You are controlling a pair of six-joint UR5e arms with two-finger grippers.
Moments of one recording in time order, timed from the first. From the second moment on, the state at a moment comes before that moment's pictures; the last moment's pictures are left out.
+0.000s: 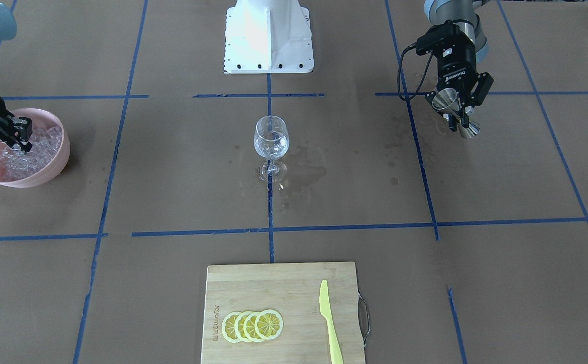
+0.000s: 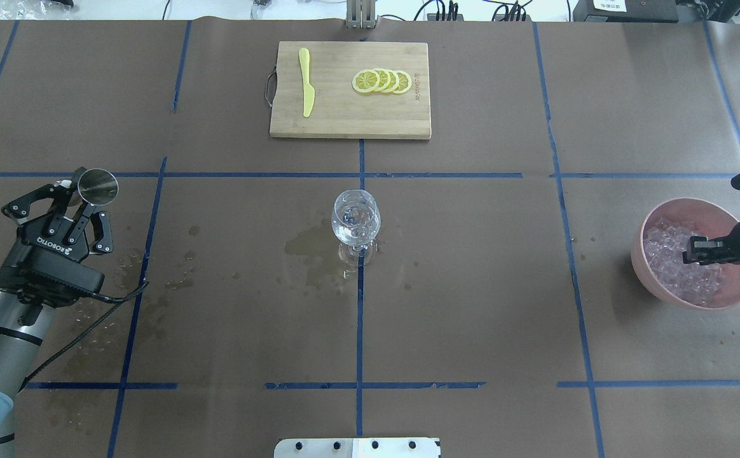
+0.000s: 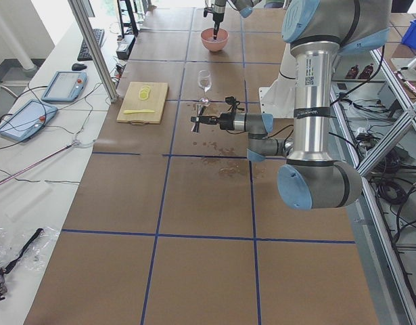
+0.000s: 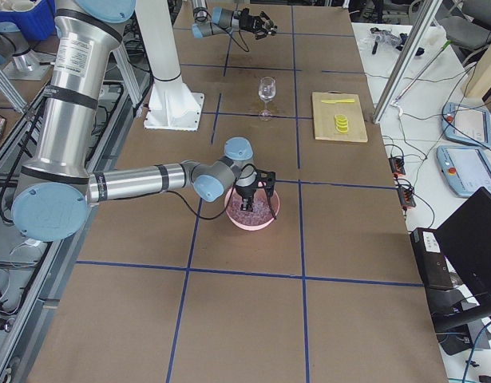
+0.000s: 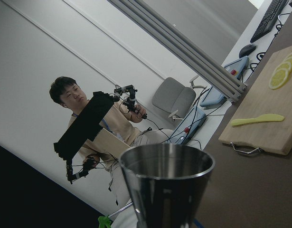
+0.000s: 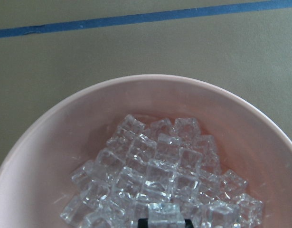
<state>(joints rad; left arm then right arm) -0.24 -1.51 -1.80 -3.05 -0.42 0.10 0.89 -1.83 1.89 -0.99 2.03 1.01</state>
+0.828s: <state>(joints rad) -0.23 -1.50 -1.77 -3.06 -0.44 -0.40 0.90 -1.83 1.93 -0.99 2.04 1.01</state>
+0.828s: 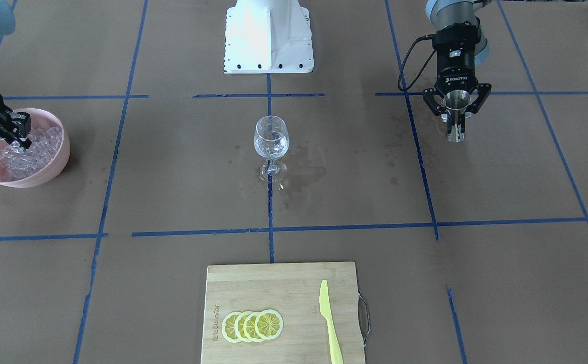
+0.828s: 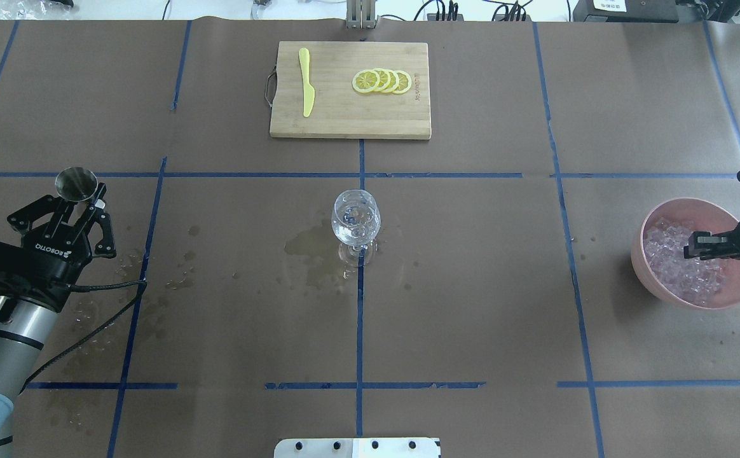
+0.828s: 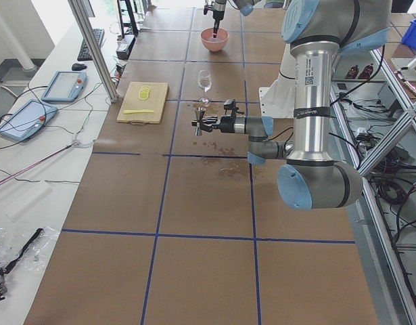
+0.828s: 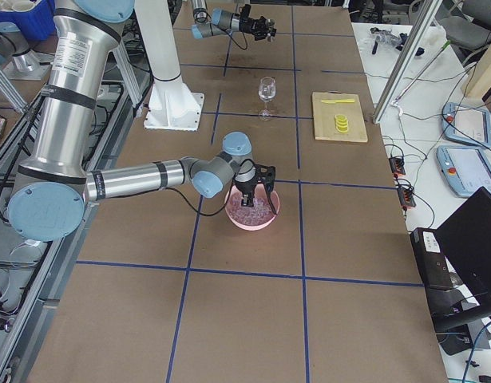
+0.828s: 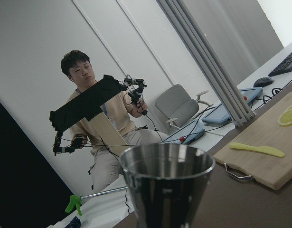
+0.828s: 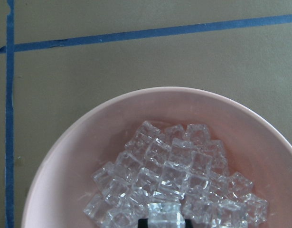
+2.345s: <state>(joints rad) -0.21 -1.50 -1.62 -3.05 -0.42 -1.03 1.00 -1.83 2.16 -0.99 2.09 1.03</state>
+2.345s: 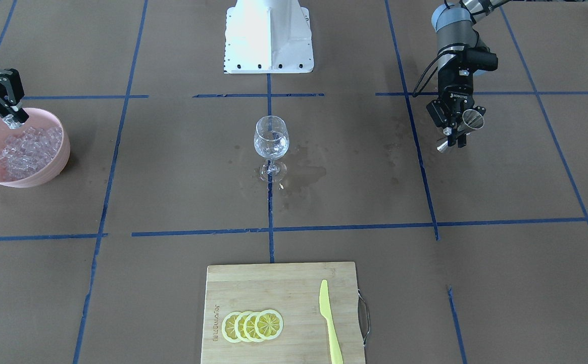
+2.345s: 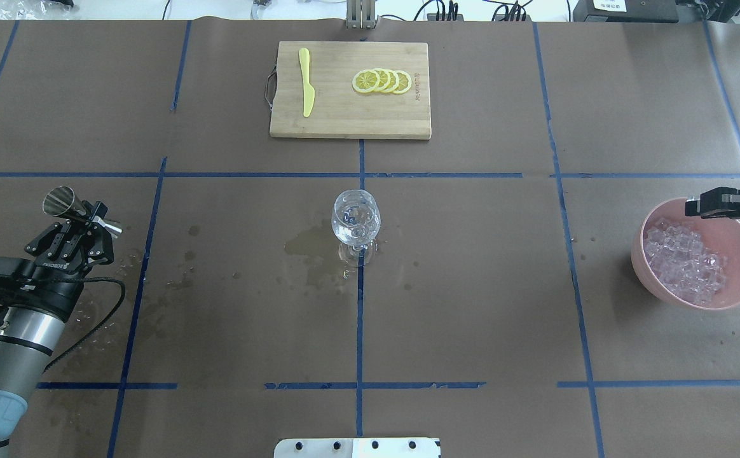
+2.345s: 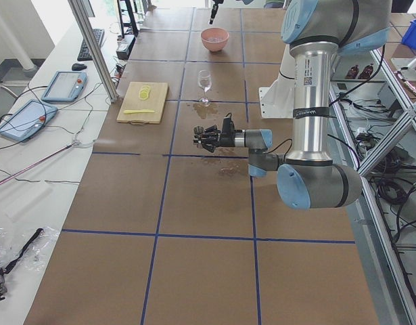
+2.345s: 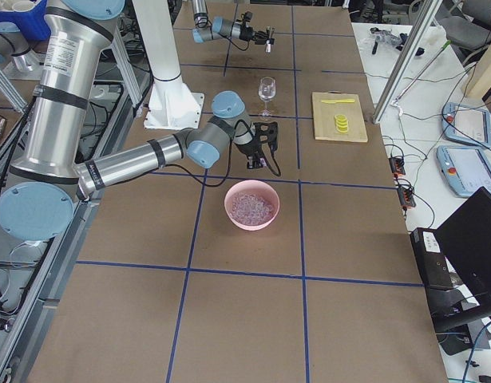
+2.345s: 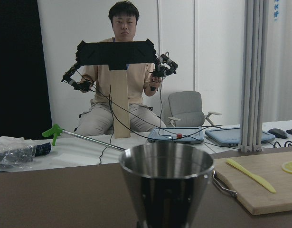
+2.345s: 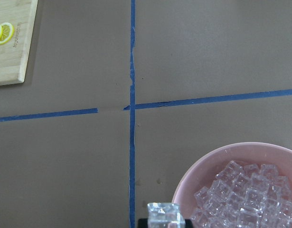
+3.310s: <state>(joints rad) -0.20 -1.52 -1.55 -2.98 -0.42 -1.09 1.00 -1.80 2.18 -0.99 2.10 1.07</state>
